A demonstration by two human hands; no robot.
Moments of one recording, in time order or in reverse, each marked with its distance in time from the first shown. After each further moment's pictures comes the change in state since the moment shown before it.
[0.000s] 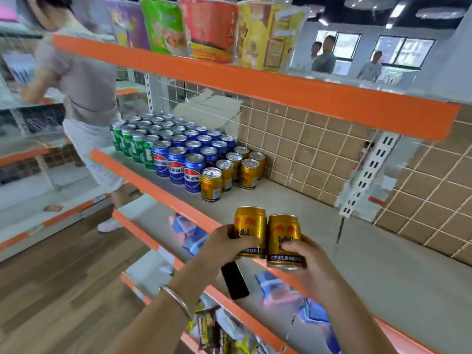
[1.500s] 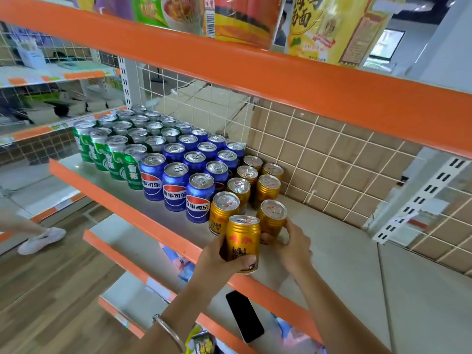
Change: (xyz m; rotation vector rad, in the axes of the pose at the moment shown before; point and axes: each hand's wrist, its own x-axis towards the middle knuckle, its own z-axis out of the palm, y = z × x) left_hand 0.143 -0.041 -0.095 0.076 0.018 0.220; right_hand 0.199 0.020 0.069 -0.976 0.508 -0.108
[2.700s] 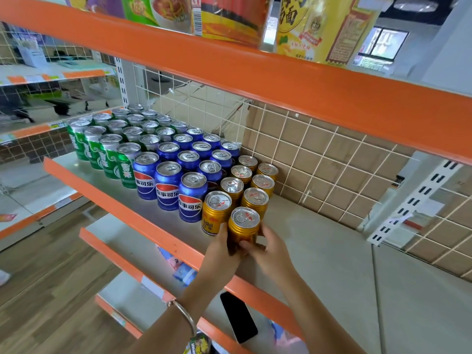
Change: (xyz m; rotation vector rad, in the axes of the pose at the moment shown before) left_hand 0.017 0.008 0.031 0.202 0.115 0.114; right_hand -0.023 -0.015 0.003 0.324 -0.234 -0.260
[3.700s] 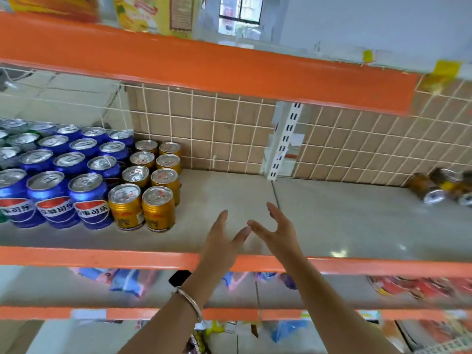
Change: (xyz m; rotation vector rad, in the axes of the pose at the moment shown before) left_hand -0.056 0.052 0.085 -0.032 -0.458 0.027; right_hand -0.123 0.024 -0.094 -0.043 0.556 0.333
